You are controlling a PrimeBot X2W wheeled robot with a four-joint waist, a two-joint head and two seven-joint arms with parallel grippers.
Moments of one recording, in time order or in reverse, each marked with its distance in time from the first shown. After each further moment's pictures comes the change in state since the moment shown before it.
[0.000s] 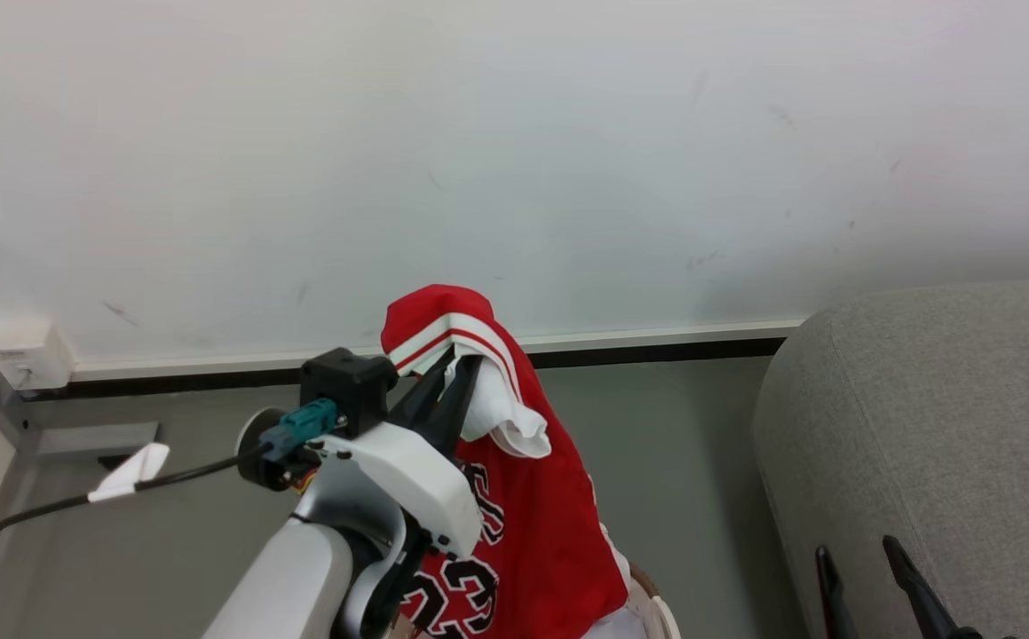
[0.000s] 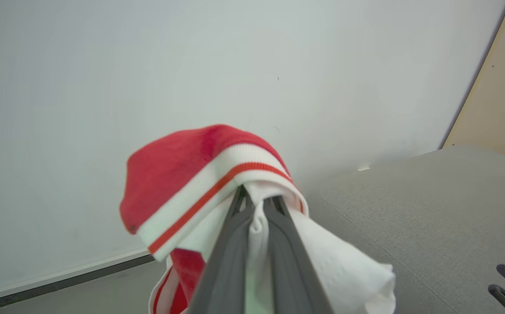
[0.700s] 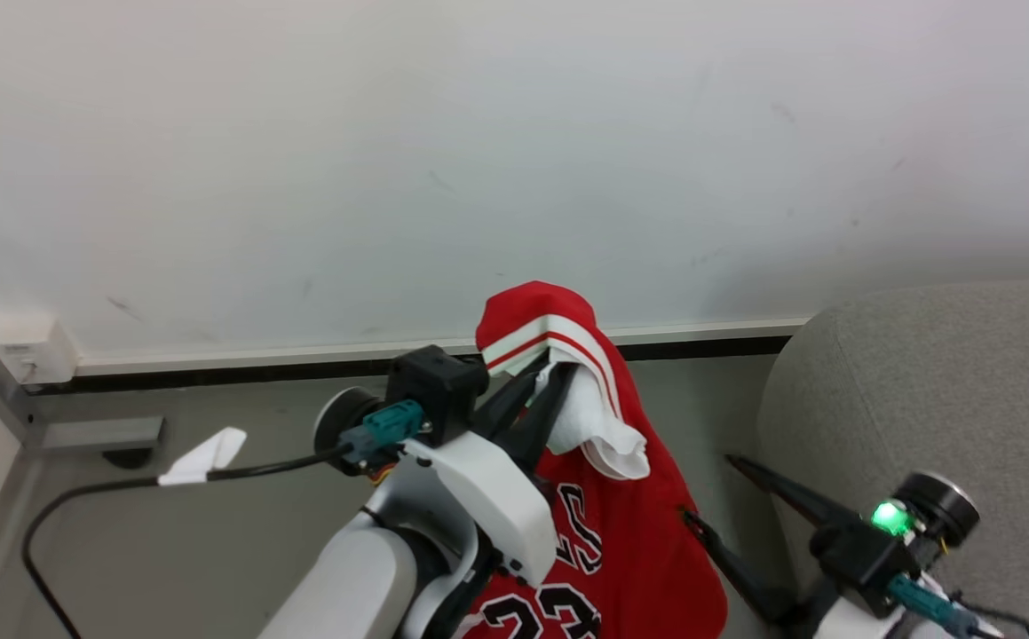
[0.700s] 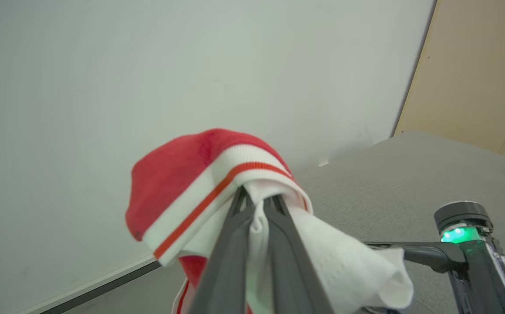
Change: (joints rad) left arm -0.036 -0.030 -0.112 -0.093 0.000 -0.021 0.061; right arm -0.427 -0.402 0.660 0.005 0.159 0.000 0.072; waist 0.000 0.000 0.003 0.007
